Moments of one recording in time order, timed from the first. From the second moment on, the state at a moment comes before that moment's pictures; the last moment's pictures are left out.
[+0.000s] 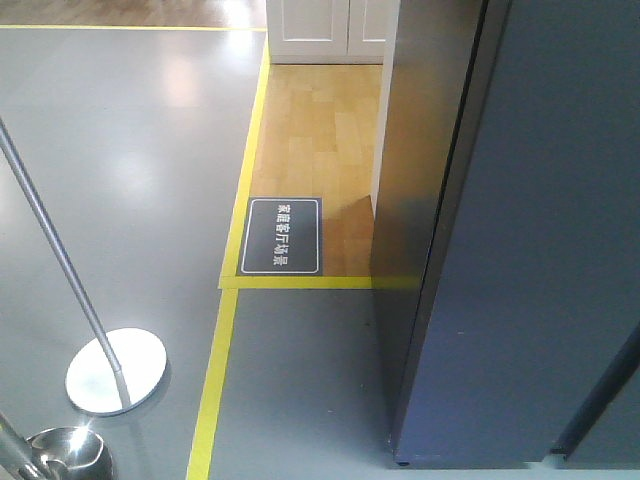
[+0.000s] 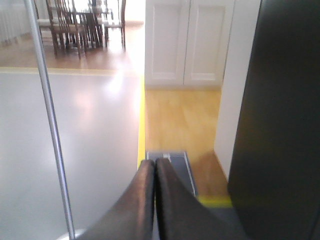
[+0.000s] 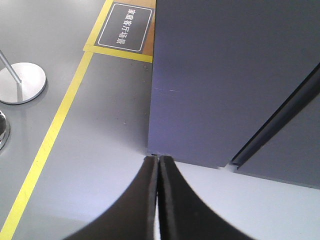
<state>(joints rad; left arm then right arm) 0.01 0.04 0.02 0.07 0.09 -0.16 0.03 0.44 -0.81 0.09 1.15 -0.13</state>
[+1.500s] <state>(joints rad) -0.01 -0.01 0.02 0.01 0.01 -0.03 0.03 0.44 -0.81 0.09 1.15 -0.13</state>
